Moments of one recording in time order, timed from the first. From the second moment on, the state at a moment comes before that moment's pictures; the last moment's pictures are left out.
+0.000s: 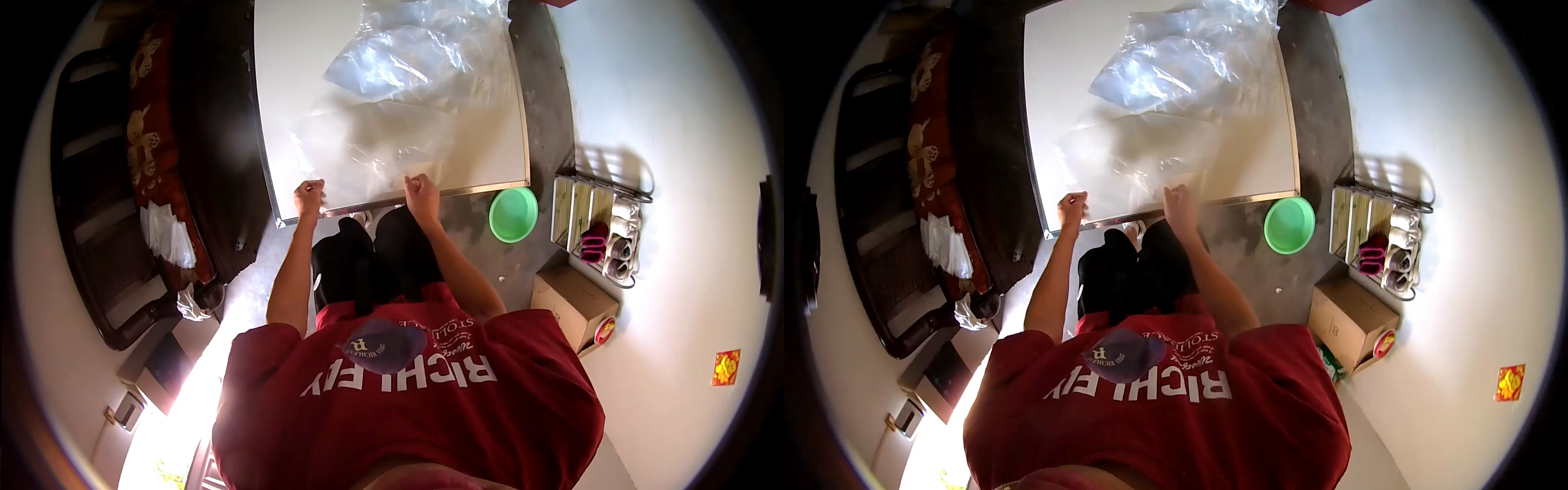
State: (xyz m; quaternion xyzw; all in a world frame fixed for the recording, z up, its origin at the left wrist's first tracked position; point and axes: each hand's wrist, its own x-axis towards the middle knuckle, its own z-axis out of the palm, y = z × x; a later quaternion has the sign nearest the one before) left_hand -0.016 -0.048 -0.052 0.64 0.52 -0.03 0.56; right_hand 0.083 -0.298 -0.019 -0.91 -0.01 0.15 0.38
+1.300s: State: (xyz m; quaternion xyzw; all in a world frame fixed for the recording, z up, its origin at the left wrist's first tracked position) left_hand -0.008 -0.005 -0.079 0.98 0.18 0.01 0.09; right_hand 0.113 -0.298 -0.076 -0.96 -0.23 0.09 0.11
